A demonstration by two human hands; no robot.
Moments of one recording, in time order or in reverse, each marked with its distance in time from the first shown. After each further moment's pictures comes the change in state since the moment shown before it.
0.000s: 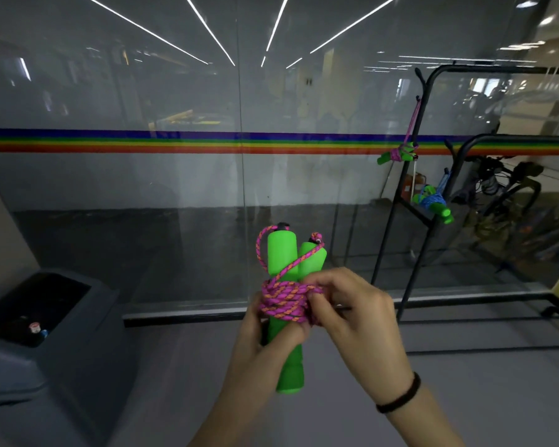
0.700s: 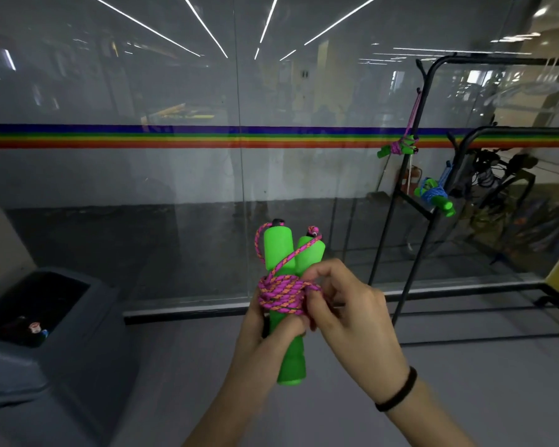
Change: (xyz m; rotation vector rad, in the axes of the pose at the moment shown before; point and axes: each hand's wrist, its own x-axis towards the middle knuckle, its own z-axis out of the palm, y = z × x) left_hand 0.005 0.002 -0.023 0.025 -0.094 0.020; right_hand 0.000 -0.013 0.022 -0.009 -0.048 0.058
